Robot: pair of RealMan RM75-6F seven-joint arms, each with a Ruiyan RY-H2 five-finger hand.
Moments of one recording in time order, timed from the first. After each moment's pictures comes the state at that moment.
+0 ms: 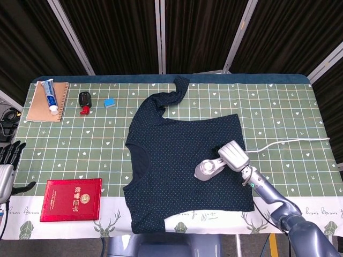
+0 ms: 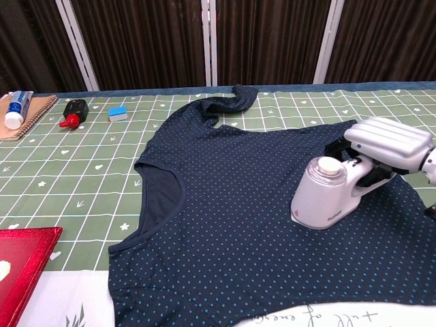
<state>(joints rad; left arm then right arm) -0.13 -1.08 -0.08 -1.70 1.34 1.39 0.13 0.65 -1.85 -0.10 -0.44 -1.71 1.27 0.43</state>
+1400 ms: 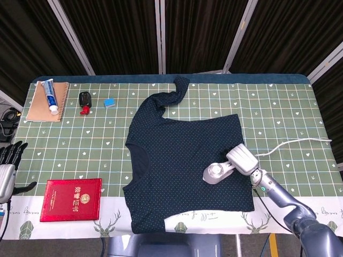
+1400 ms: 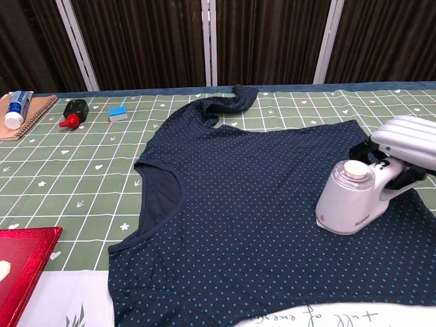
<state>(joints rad) -0.13 -1.08 -0.07 -1.70 1.34 1.39 0.14 0.60 -1.77 -0.14 -0.44 -1.74 1.33 0.44</state>
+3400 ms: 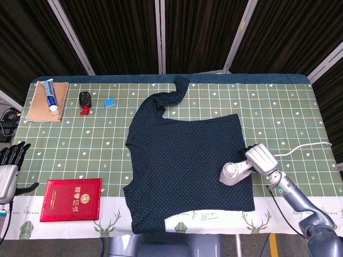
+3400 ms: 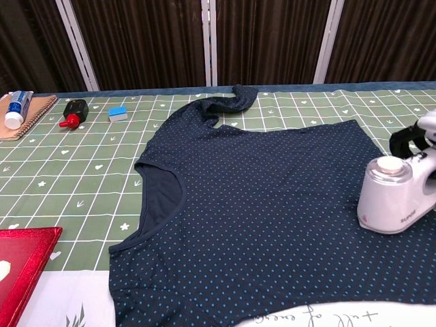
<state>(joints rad) -0.13 -1.08 -0.06 -1.71 1.35 1.39 0.14 0.53 -1.75 -0.12 -0.33 -1.71 1.39 0.57</state>
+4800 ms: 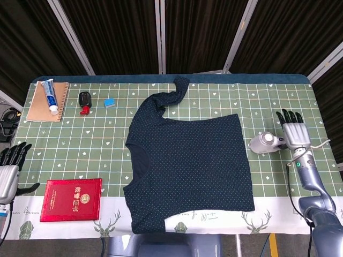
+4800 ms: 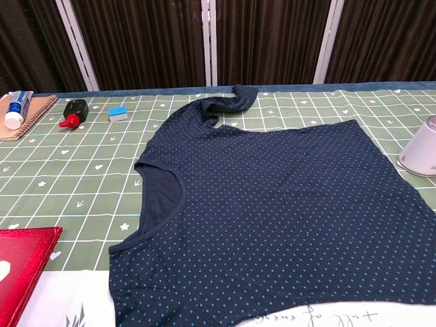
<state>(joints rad) -0.14 -1.08 -0.06 -1.72 1.36 1.38 0.14 0.60 -1.69 0.10 -0.33 -1.44 0.84 0.40</state>
